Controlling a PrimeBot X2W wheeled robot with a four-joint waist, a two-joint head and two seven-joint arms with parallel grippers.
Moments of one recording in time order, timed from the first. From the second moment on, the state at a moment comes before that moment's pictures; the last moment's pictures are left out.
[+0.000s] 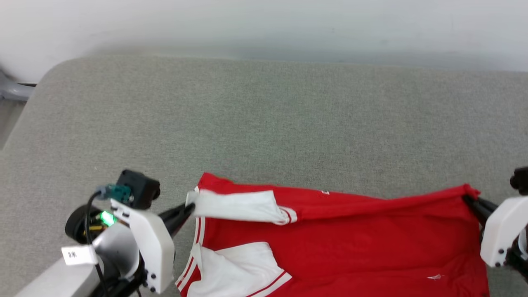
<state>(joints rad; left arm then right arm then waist) -0.36 0.77 -0.68 -0.17 -0.87 0.10 0.37 -0.20 -0.49 0.07 0.17 0.55 0.13 0.48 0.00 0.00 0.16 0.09</state>
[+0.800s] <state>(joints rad) -0.16 0.74 -0.80 -0.08 -0.84 0.11 0.30 0.02 -0.49 0.10 0.15 0.63 0.13 0.45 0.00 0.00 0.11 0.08</state>
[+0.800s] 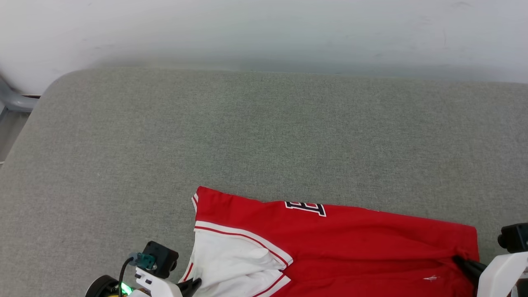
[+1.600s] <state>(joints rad) -0.17 0.69 -0.81 0.07 -0.80 0.09 0.19 0.04 -0.56 0.13 0.13 0.68 0.13 0.52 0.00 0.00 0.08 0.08</state>
